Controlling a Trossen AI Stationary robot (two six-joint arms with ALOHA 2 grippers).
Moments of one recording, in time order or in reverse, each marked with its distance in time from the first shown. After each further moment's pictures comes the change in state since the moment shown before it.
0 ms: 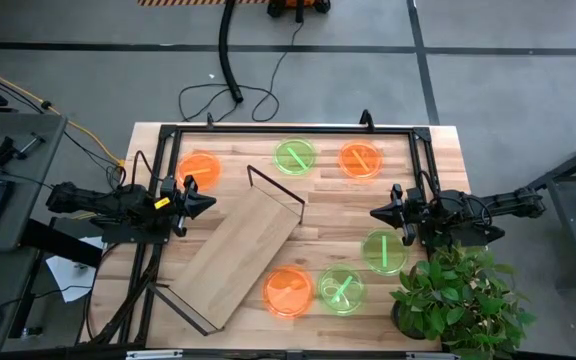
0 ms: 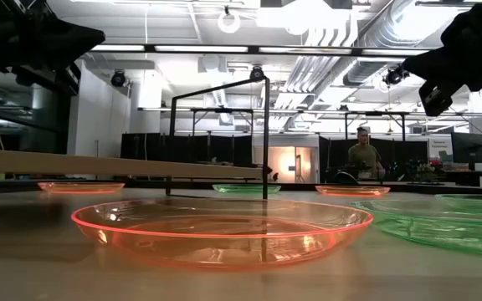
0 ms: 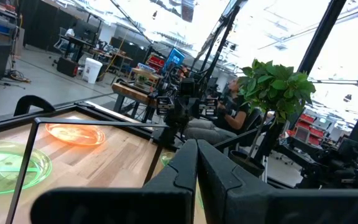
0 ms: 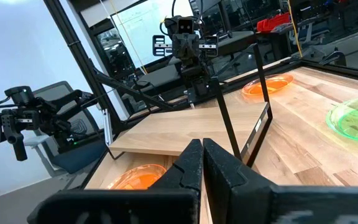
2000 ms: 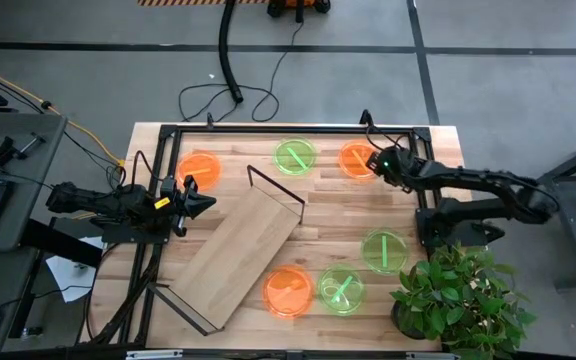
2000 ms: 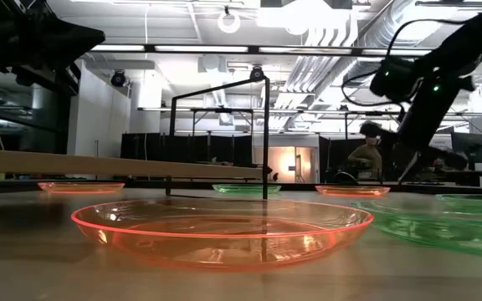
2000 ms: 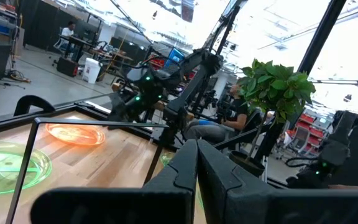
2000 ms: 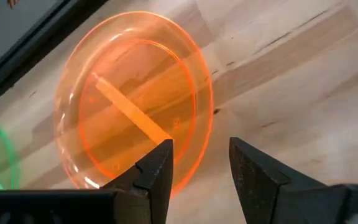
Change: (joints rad) left arm 0.000 0.000 0.000 0.000 0.000 0.000; right arm -0.820 1.127 0.378 -0.283 0.155 0.987
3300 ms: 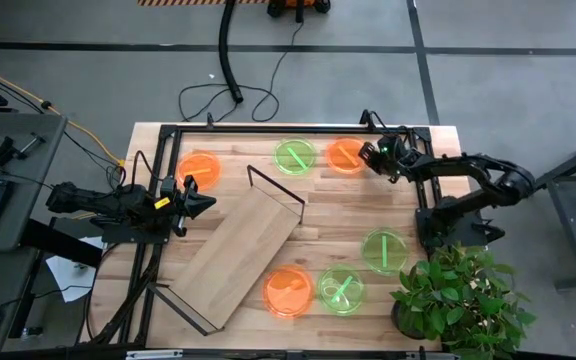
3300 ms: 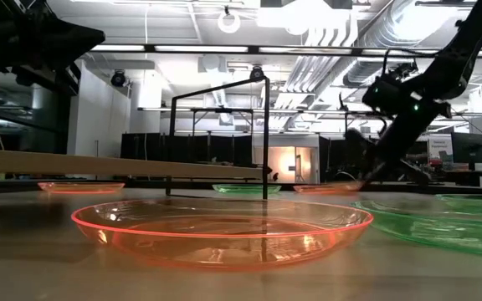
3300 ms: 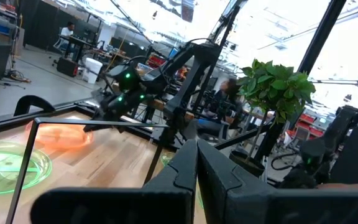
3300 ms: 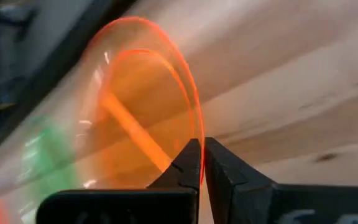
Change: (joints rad) left arm 0.000 0.000 0.000 0.000 0.000 0.000; right arm -0.187 0.234 -0.004 0.439 -0.294 -0.147
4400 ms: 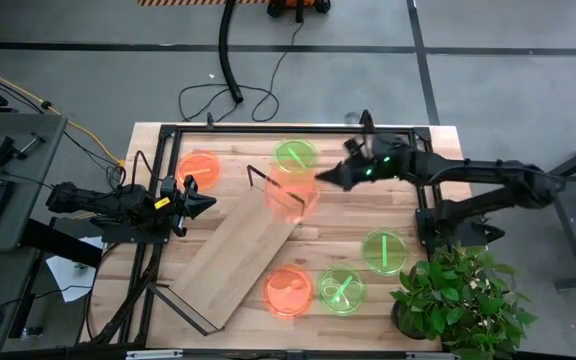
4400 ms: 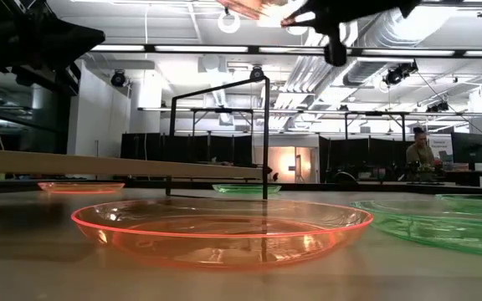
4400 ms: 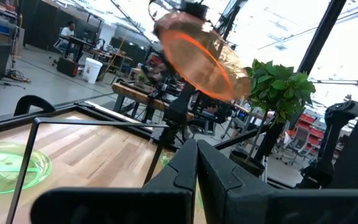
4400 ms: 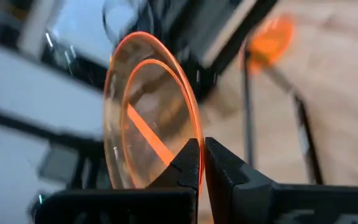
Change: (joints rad) left arm 0.000 0.000 0.000 0.000 0.000 0.000; right arm 0.636 -0.190 0.528 -0.195 -0.248 -0.319
